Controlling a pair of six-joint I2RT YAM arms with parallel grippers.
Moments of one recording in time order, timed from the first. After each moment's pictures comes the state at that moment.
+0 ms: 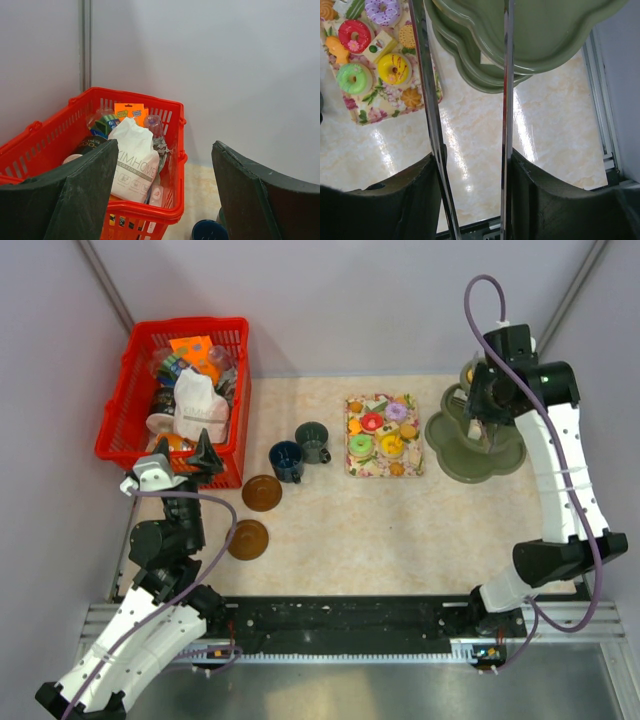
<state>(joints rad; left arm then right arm) -0.55 0.48 0.59 0.44 -0.65 0.15 0.21 1.56 2.02 -1.36 0.35 0.37</state>
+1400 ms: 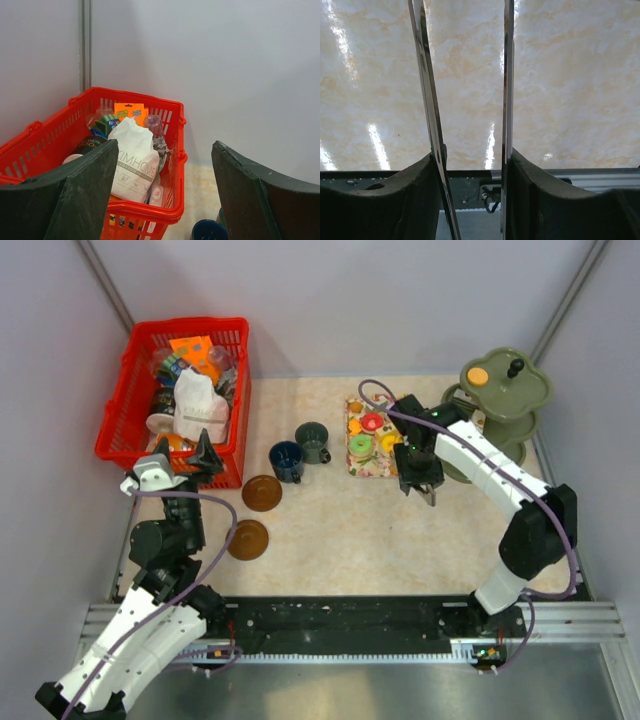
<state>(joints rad) -0.55 0.48 0.59 0.44 -0.64 0.15 0.53 1.62 1.52 -1.27 0.18 0.41</state>
